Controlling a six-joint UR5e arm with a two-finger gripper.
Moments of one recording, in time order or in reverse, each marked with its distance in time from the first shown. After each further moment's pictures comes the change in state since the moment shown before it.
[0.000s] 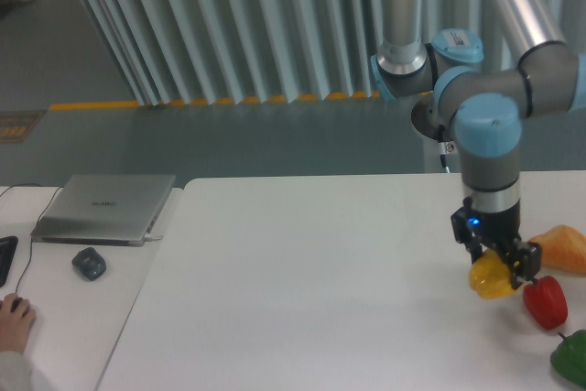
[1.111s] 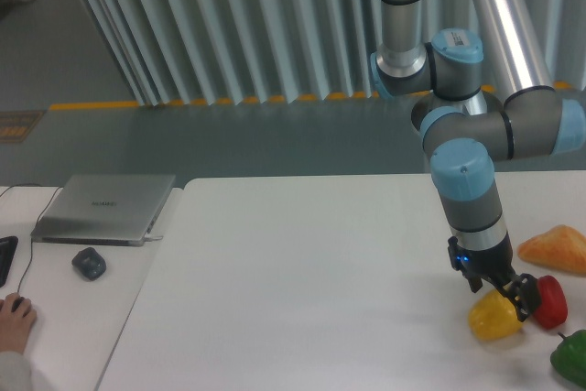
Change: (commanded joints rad) arm 0.014 0.016 0.040 0.048 0.006 0.060
